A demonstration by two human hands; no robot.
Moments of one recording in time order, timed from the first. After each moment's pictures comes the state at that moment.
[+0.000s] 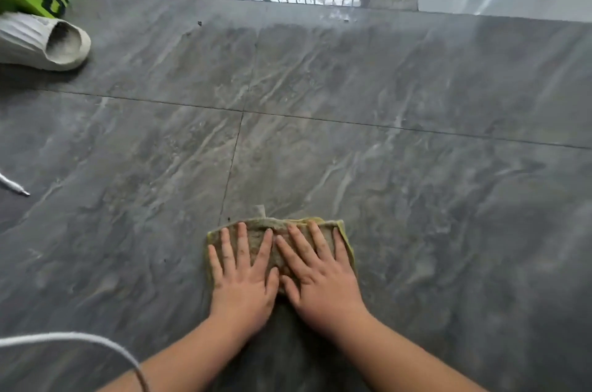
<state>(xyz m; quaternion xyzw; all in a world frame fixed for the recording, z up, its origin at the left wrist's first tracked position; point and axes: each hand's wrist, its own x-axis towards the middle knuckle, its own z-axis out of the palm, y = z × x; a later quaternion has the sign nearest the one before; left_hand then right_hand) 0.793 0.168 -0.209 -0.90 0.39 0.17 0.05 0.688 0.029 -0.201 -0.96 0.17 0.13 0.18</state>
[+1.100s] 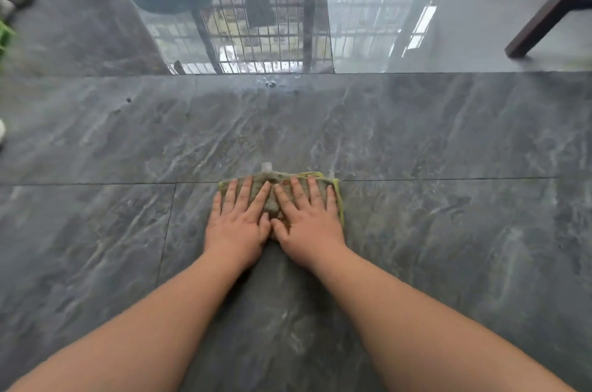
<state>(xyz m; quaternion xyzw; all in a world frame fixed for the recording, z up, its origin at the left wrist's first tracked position) 0.882 -0.048 -0.203 -0.88 0.45 0.15 0.07 0.763 -0.148 -0.196 -0.92 0.32 0.13 0.15</state>
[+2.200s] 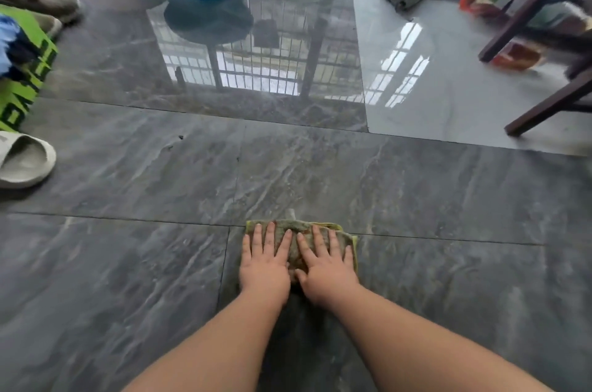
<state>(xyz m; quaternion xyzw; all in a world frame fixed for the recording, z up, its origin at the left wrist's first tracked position) 0.937 -0.034 -0.170 -0.85 0.44 0.28 0.11 0.839 -0.116 -0.149 -0.87 0.36 0.28 0.19</state>
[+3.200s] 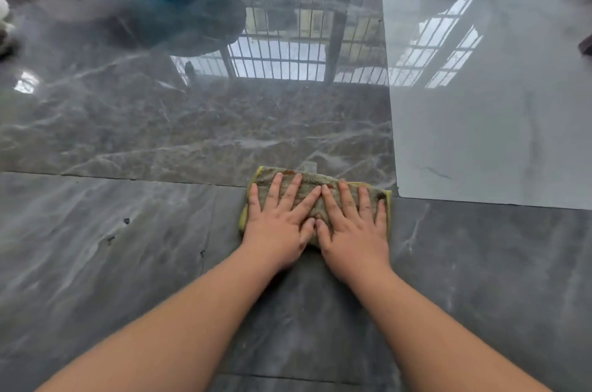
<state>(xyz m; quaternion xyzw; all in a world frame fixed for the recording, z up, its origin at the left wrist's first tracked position) 1.100 -0.280 -0.209 -0.84 0.52 0.17 0.04 0.968 -0.365 -0.205 -0.90 0.40 0.10 0.12</state>
